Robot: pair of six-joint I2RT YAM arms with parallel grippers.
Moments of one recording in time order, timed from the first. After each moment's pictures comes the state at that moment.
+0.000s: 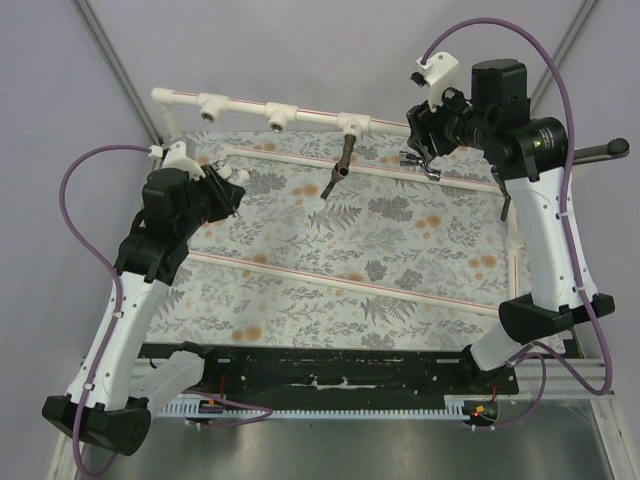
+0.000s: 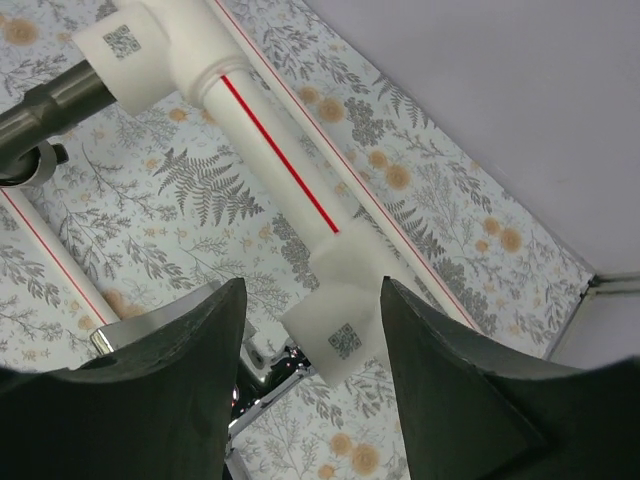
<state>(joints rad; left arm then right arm) -0.25 0.97 1.17 -0.54 0.03 -0.52 0.31 1.60 2.23 -1.12 -0.18 -0.35</state>
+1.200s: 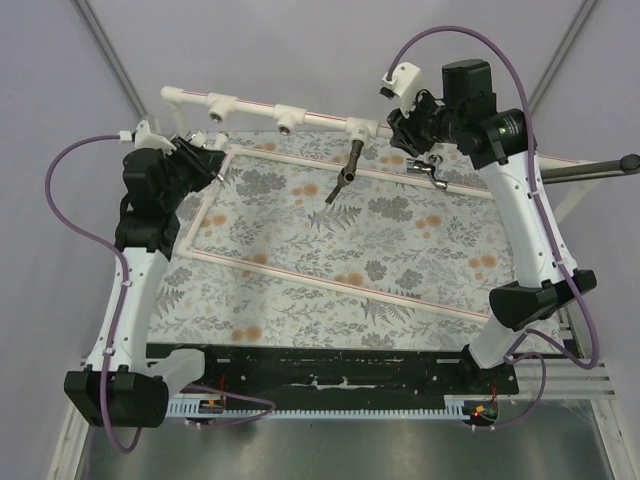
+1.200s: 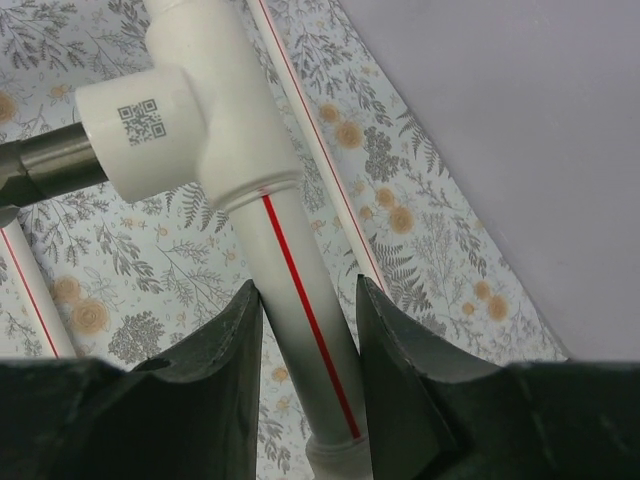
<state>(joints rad) -0.01 1.09 1.17 -0.28 0.17 -0.65 0.34 1.70 2.19 -1.03 -0.31 -0.58</state>
